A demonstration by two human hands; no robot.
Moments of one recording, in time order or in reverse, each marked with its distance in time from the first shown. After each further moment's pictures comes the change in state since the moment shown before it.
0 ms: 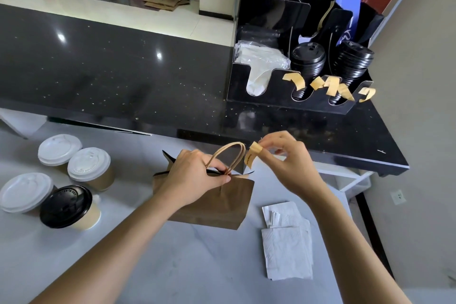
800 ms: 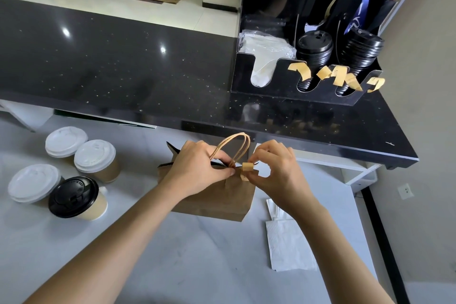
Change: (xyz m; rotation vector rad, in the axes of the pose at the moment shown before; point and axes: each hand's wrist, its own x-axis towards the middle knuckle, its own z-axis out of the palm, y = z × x) left_hand -0.001 0.004 -0.001 0.023 -0.013 0.055; right_hand -0.025 0.031 0.040 -0.344 0.068 -0.293
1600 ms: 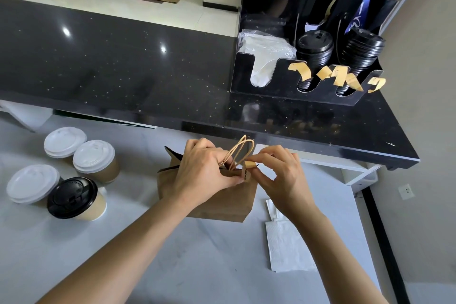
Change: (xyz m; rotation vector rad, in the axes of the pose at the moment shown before) left_hand -0.007 0.010 0.020 0.159 0.204 0.089; right_hand -0.010 0.006 0.004 -0.017 0.057 0.033
